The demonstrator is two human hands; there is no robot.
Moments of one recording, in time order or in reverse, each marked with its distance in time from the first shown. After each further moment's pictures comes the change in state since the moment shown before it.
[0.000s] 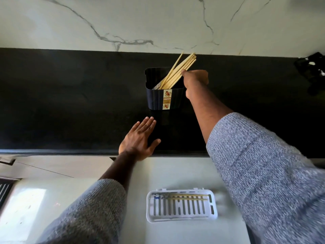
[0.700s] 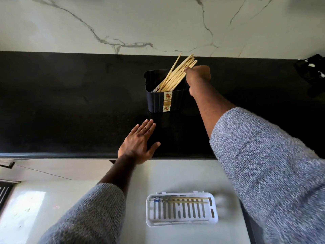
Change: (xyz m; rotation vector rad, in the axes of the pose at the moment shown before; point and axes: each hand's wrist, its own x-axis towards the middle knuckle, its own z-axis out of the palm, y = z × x) left_hand 0.000 -0.001 0.002 -0.005 0.005 -0.004; right_hand 0.016 -0.012 -0.004 -0.017 -0.018 -0.097
